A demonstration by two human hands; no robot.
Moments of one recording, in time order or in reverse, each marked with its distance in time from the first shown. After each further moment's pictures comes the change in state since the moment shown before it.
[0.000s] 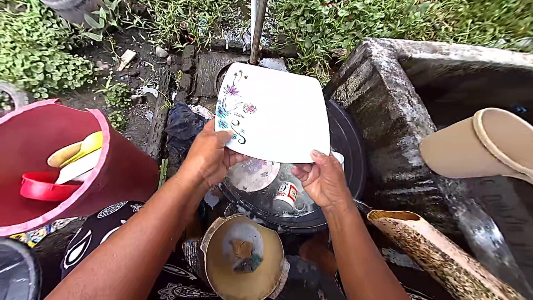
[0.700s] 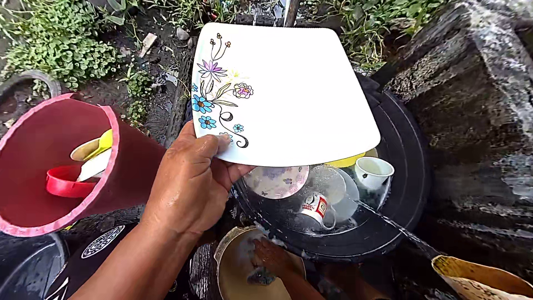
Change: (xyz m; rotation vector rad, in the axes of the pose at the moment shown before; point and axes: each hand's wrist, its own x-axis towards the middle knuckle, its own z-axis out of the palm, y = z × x) left_hand -0.008 0.025 -0.003 -0.160 0.181 0.152; right_hand -0.083 0.259 -0.085 -1.518 -0.894 0.670
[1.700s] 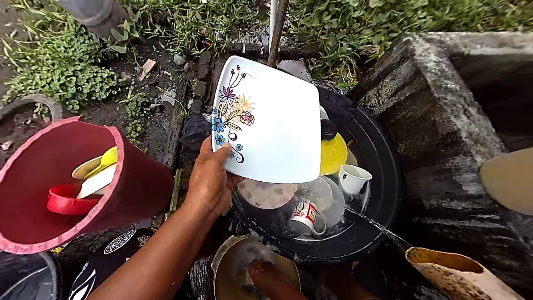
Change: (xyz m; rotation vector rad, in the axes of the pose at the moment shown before) left_hand 0.015 -0.020 0.008 0.109 0.067 -0.050; right_hand -0.026 -0.058 -0.028 -0.055 -0.234 0.099
